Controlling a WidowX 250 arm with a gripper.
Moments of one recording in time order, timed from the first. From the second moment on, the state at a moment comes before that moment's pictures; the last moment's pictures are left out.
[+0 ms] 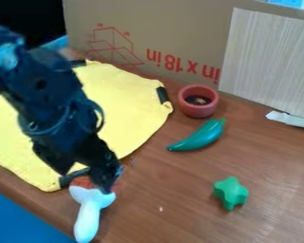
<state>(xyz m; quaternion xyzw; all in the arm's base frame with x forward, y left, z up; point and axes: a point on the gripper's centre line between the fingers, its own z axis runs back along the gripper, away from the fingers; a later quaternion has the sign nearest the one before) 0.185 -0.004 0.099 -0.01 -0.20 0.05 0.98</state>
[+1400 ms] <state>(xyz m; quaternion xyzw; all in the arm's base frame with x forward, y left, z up) 0.215 0.018 0.028 0.01 -0.22 0.19 0.96</state>
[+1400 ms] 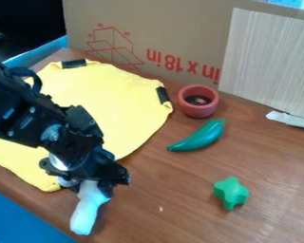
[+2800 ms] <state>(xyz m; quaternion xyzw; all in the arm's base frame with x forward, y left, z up) 0.342 0.086 0.091 -0.05 -0.24 0.38 0.89</state>
